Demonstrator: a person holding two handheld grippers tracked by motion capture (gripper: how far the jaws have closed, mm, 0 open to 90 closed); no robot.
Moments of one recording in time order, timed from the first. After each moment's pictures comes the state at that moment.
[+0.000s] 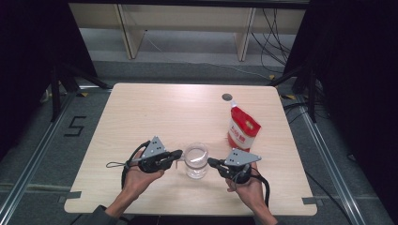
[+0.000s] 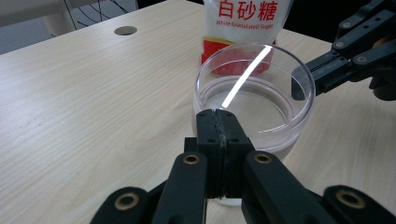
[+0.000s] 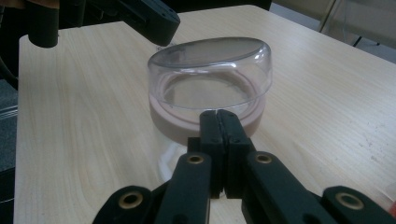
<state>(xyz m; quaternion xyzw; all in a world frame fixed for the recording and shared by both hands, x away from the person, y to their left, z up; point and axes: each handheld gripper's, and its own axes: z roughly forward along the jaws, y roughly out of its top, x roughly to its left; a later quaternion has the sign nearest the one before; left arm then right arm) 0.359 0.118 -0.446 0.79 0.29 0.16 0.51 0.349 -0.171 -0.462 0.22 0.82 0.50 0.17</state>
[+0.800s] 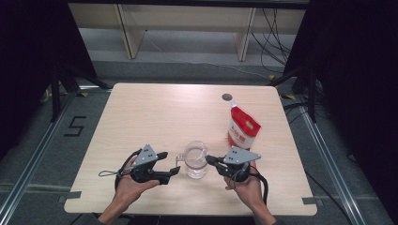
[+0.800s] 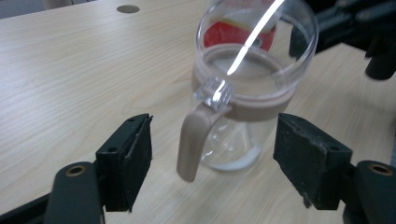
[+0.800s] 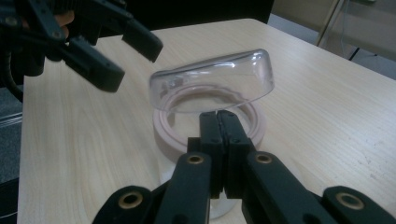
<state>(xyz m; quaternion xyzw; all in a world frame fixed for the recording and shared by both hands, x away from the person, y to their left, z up) 0.340 0.139 -0.464 0.79 0.32 0.14 0.50 0.351 -0.165 -0.453 0.21 0.81 0.51 0.17</state>
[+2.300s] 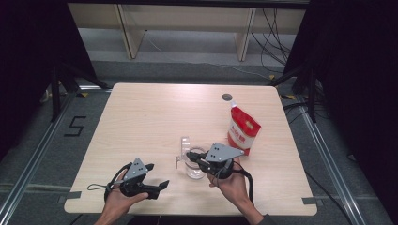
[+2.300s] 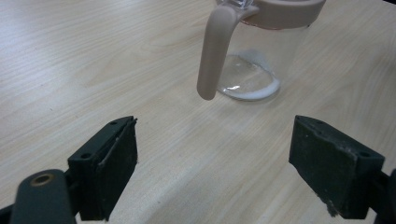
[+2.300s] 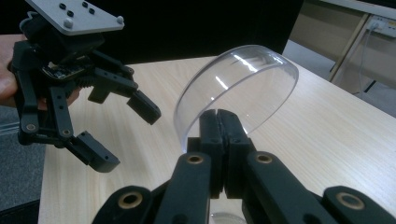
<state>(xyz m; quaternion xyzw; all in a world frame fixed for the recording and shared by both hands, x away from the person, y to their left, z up) 0.316 0.165 -0.494 0.79 0.36 0.14 0.47 0.349 -0.117 -0.429 0.16 0.81 0.54 0.17</state>
